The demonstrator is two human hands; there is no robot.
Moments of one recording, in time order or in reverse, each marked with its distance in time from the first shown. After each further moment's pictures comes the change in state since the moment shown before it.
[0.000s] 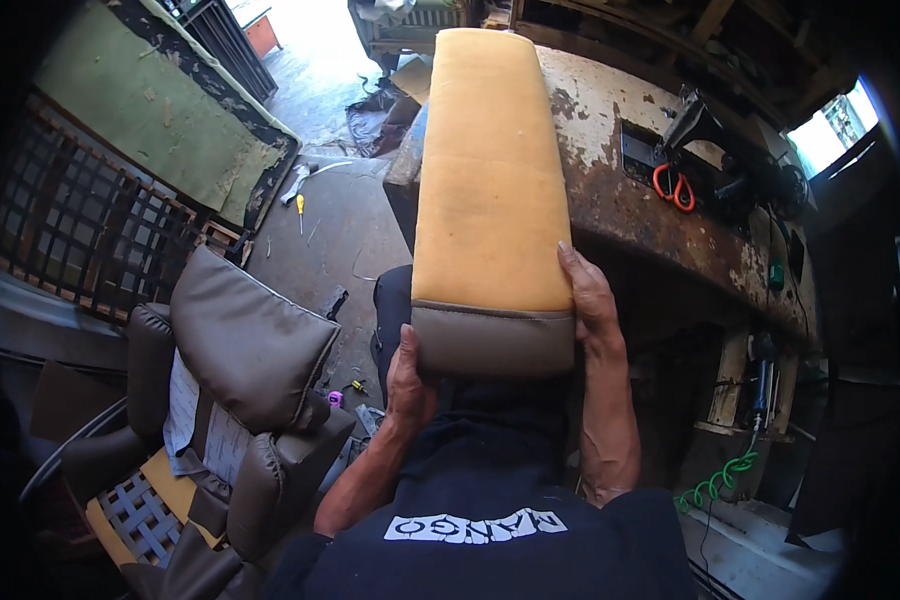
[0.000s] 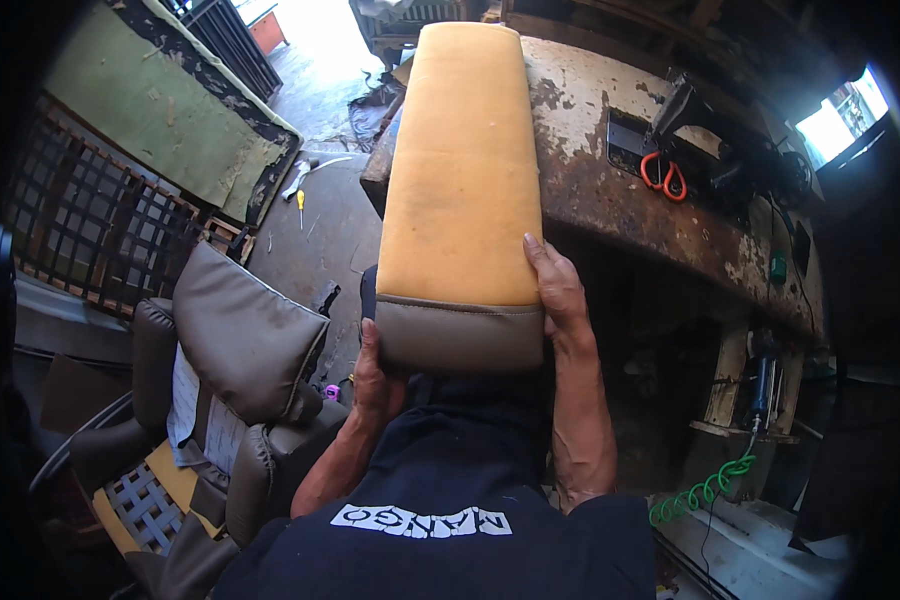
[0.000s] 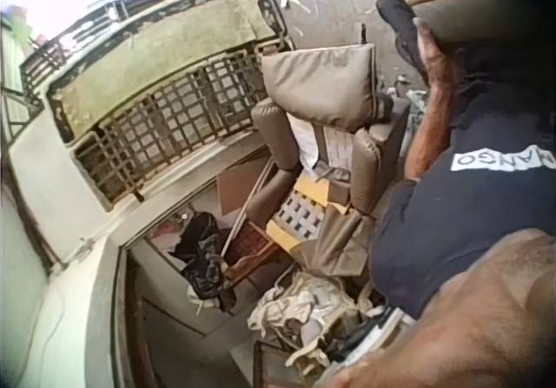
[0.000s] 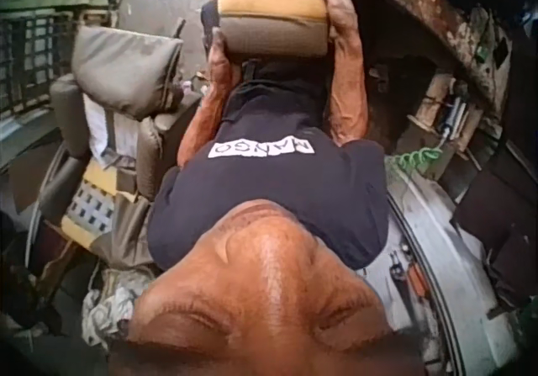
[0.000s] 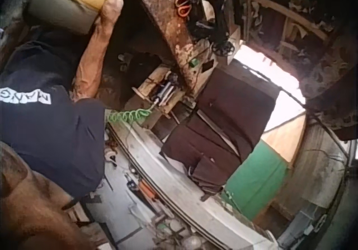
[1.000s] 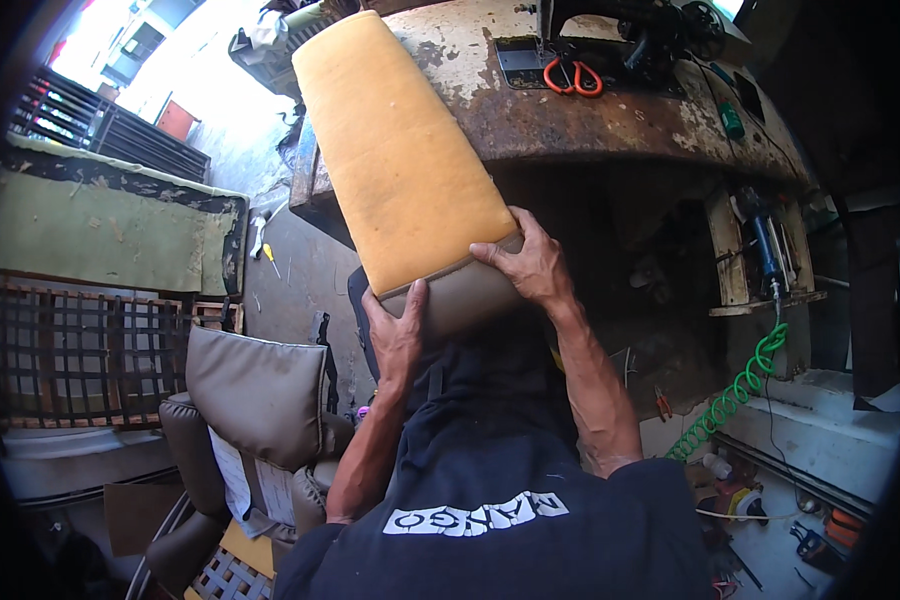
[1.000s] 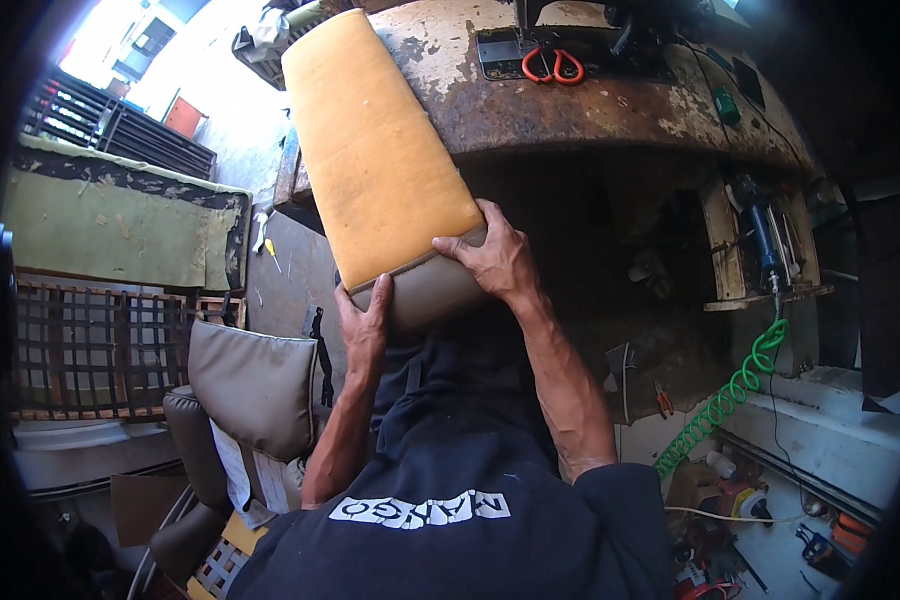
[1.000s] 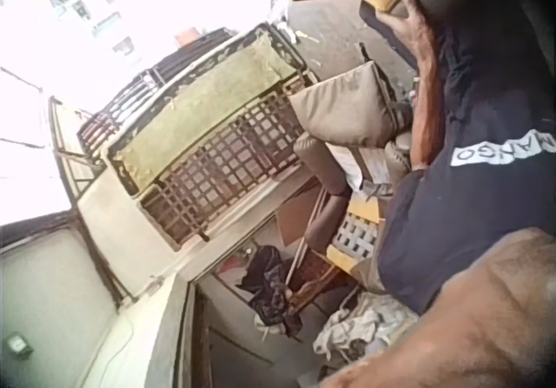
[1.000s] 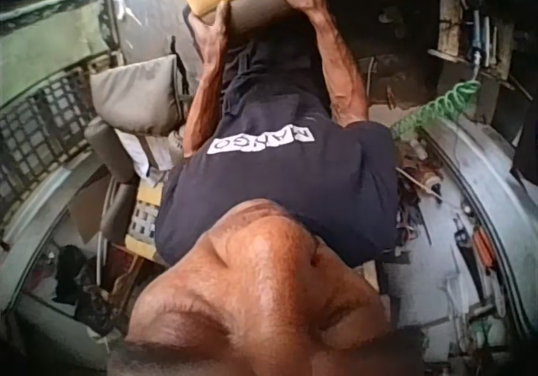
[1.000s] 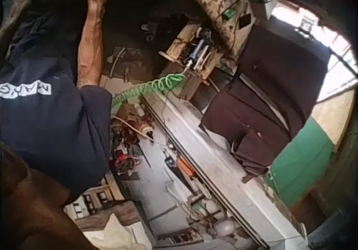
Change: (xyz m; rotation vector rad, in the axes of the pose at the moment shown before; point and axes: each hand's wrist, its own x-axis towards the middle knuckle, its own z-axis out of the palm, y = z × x) left_hand 0.036 -0.019 0.047 1.110 0.196 0.232; right_hand -0.058 0.027 -0.034 -0.734 0.328 -0.186
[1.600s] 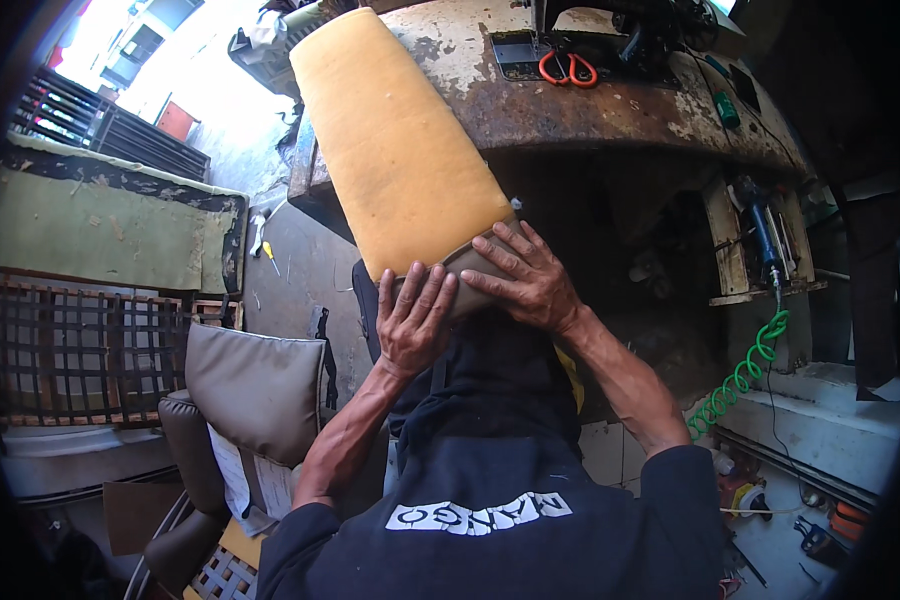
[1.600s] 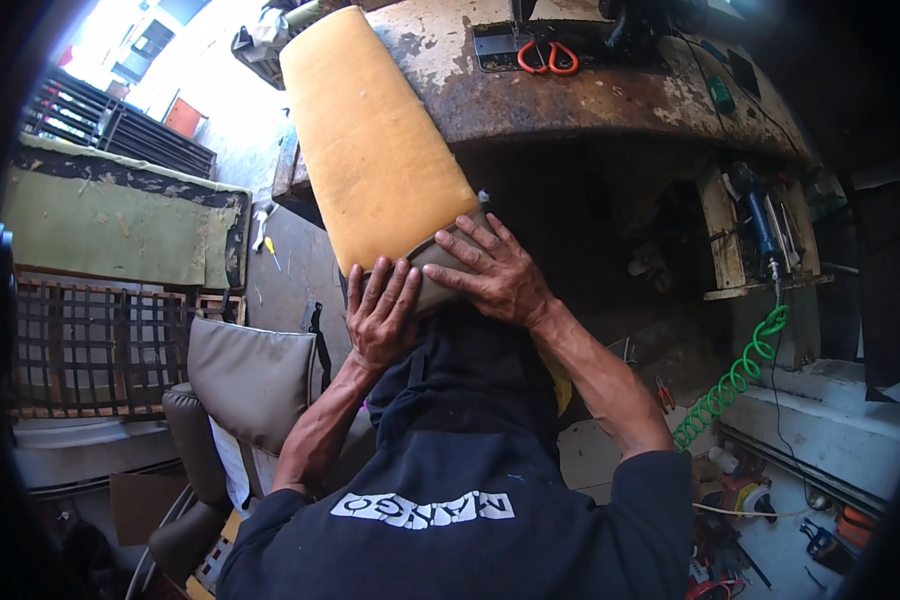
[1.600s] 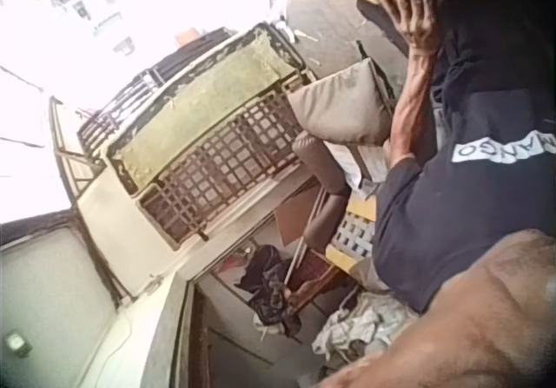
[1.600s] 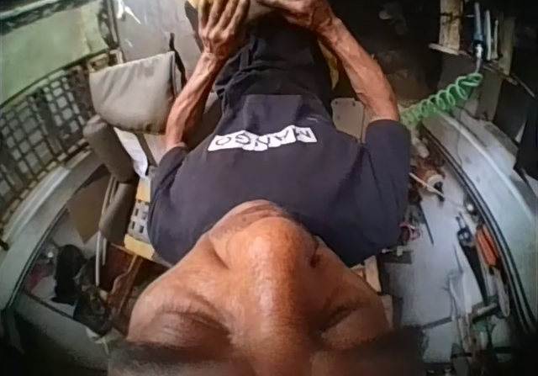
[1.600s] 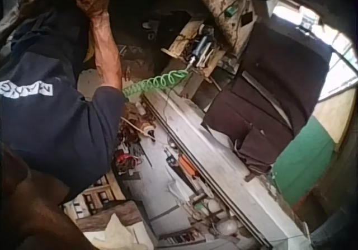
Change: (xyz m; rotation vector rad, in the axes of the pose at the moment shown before) left_hand 0.003 -0.035 -0.004 0.782 -0.025 1.291; right_hand -0.022 0.059 -0.008 -0.625 0.039 -1.066
